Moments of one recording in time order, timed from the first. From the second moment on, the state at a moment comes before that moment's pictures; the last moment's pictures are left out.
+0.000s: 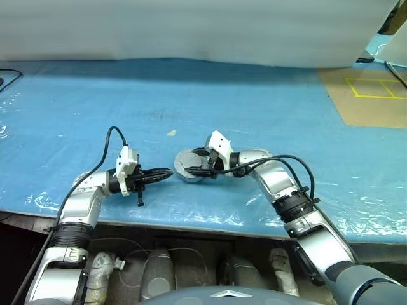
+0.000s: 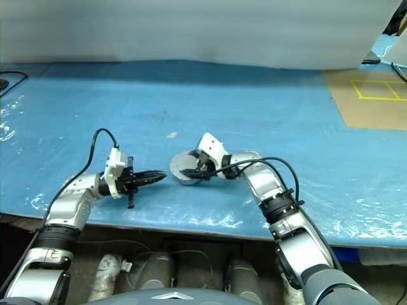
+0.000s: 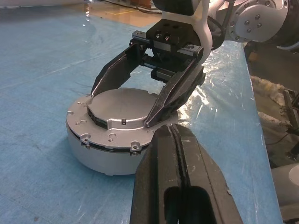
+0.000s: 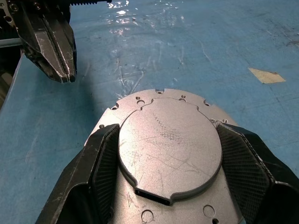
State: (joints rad) left arm -0.32 0.47 0.04 0.32 -0.41 0.04 -1.38; right arm -0.62 -0.27 0.35 0.32 0.09 0.27 0.94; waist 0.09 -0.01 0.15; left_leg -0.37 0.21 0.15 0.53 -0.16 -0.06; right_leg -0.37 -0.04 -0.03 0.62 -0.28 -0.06
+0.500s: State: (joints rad) left arm -0.31 0.47 0.03 0.32 -0.41 0.04 -1.36; right arm -0.69 -0.16 0.27 0.51 0.07 0.25 0.77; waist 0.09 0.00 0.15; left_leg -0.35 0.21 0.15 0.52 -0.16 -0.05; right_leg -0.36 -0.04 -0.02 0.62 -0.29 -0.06
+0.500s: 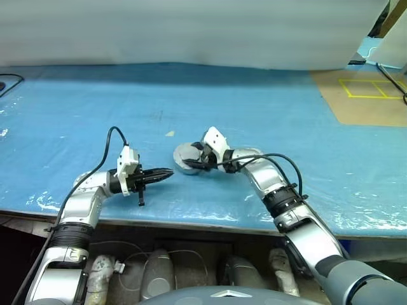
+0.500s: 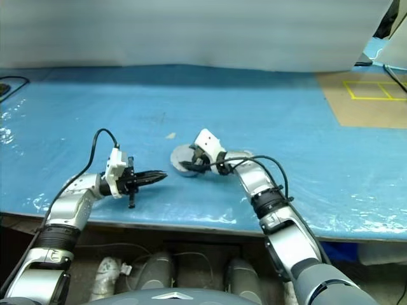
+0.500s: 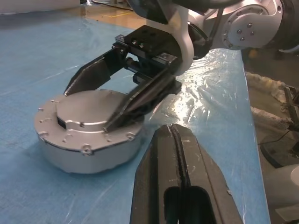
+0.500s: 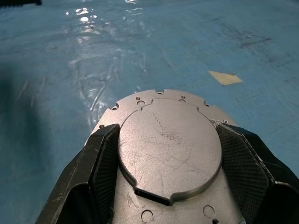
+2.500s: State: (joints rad) left arm -0.31 0.45 0.01 0.32 -0.41 0.03 -1.32; right arm -0.70 -0.19 0.17 0.30 0.20 0.55 0.83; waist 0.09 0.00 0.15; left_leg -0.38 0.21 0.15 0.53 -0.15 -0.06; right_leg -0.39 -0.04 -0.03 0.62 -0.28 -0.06
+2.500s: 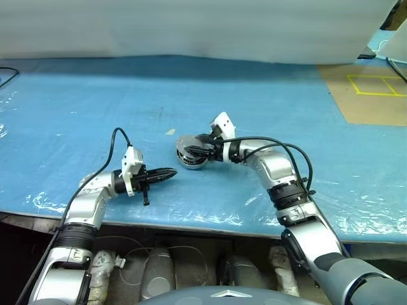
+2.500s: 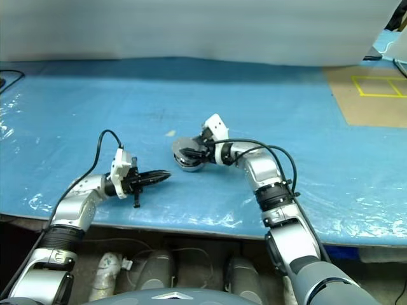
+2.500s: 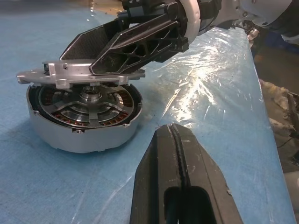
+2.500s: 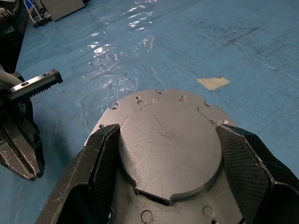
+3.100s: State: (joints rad) left arm -0.32 0.45 0.01 0.32 -0.41 0.03 -1.32; right arm -0.65 -0.22 0.26 0.28 0.14 0.44 0.84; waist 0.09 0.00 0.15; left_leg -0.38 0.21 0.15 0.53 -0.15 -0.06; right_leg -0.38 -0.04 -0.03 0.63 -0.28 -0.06
